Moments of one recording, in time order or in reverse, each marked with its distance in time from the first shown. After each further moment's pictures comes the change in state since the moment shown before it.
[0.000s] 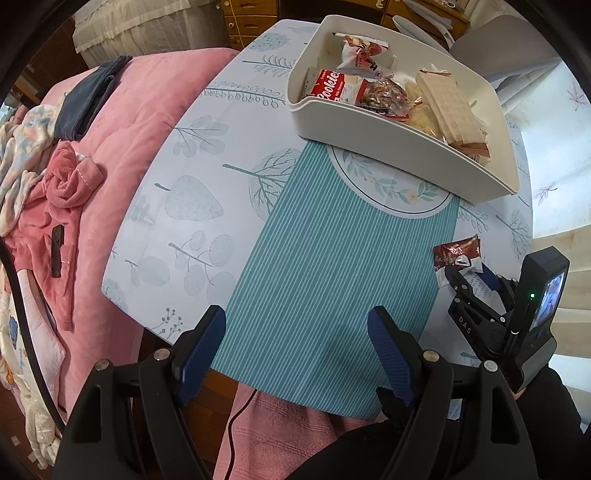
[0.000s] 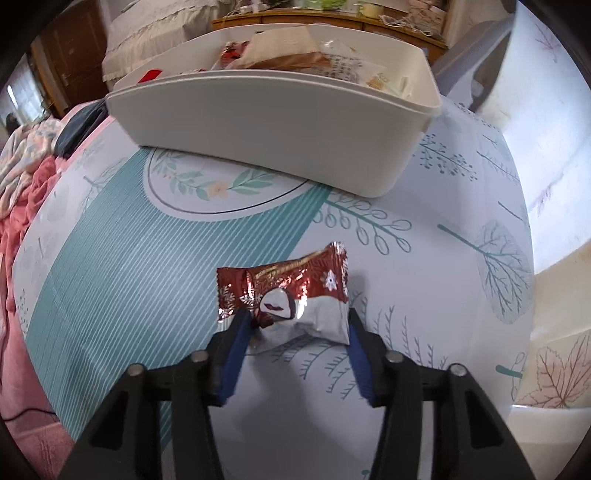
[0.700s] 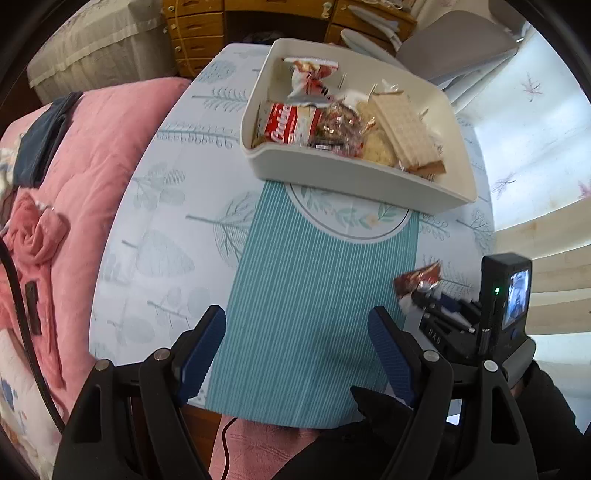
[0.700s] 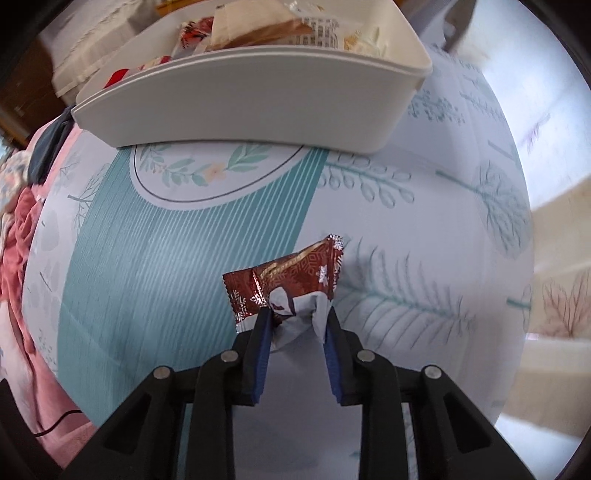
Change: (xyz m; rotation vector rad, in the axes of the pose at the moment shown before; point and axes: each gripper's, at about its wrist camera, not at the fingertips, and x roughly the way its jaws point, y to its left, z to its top) left arm -0.014 0.005 0.039 0.152 -0.053 -0.162; right arm -0.001 0.009 0.018 0.222 0.211 -0.014
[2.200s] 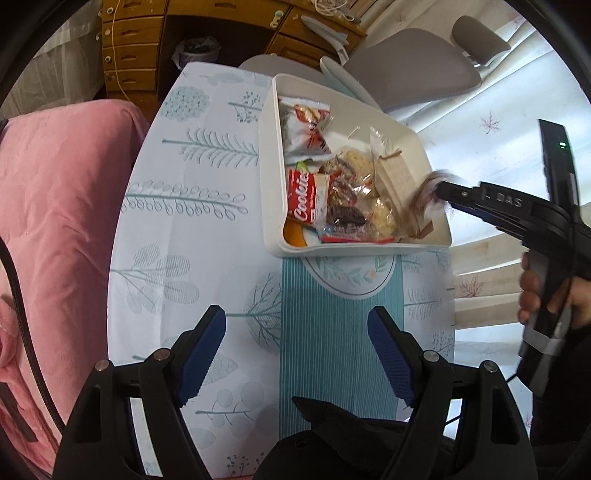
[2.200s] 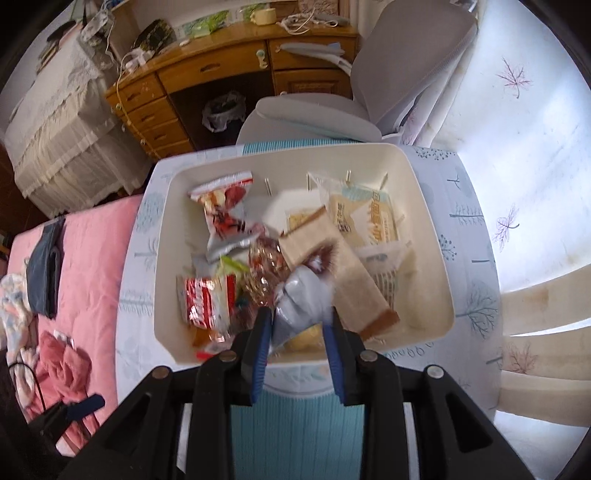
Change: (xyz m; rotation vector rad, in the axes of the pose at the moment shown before) left arm 0.015 0.118 0.106 0.138 0.004 -0.345; right arm -0.114 0.073 0.179 0.290 -0.160 -0.059
